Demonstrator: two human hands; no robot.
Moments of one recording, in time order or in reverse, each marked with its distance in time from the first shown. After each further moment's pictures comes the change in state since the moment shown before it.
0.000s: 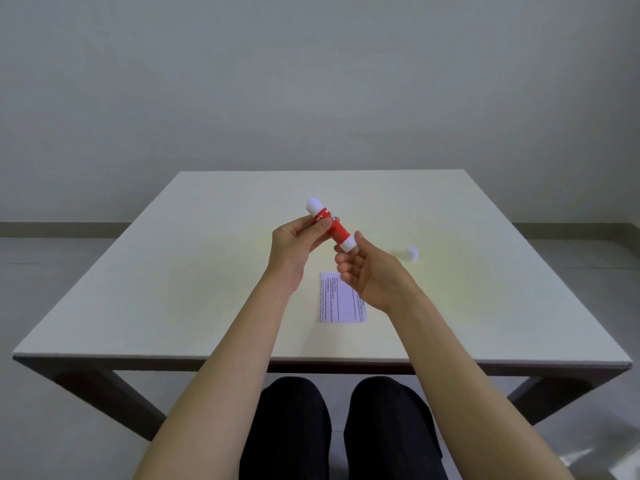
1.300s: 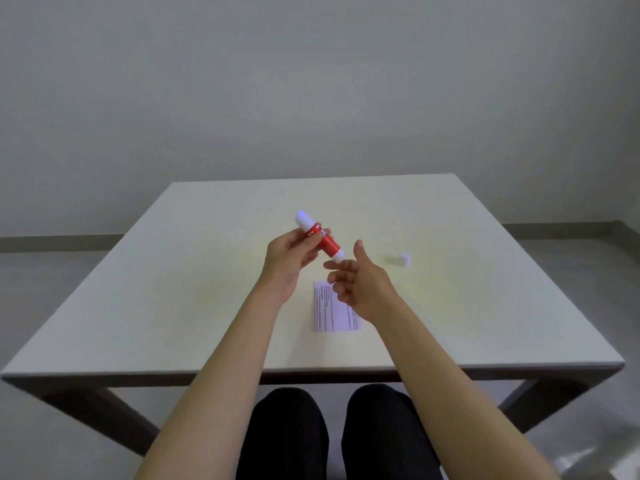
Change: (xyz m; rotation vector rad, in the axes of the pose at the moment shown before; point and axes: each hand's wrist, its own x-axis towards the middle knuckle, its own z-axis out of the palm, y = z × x) left_hand 0.009 -0.010 -0.006 0.110 -0.012 -0.076; right_hand 0.011 0.011 -0.005 -0.141 0.145 0.024
